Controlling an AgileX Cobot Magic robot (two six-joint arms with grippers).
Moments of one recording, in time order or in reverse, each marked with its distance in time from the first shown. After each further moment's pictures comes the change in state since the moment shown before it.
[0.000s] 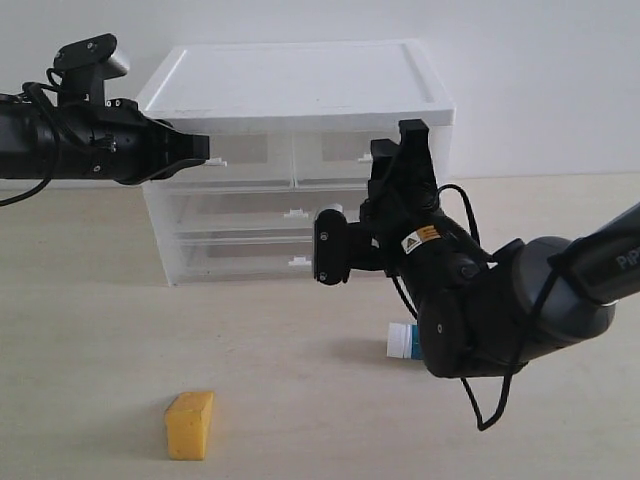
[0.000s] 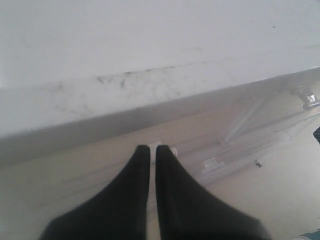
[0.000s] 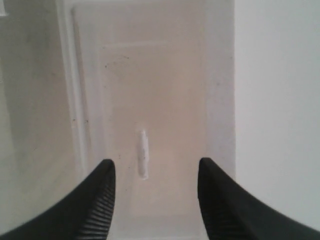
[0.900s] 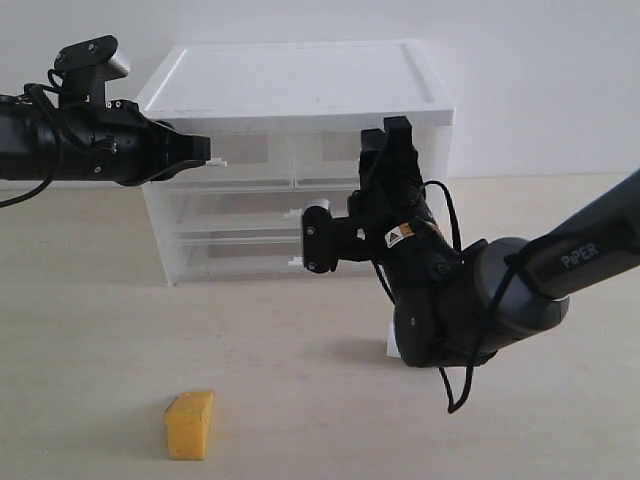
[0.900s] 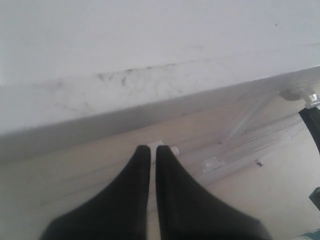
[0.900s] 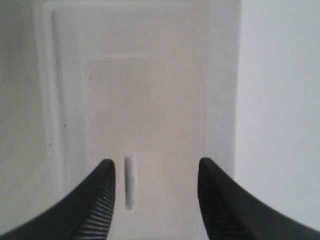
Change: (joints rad) left arm 0.000 0.002 0.000 0.000 0.000 0.000; right arm -0.002 0.086 -0.104 0.008 -0.075 -0.043
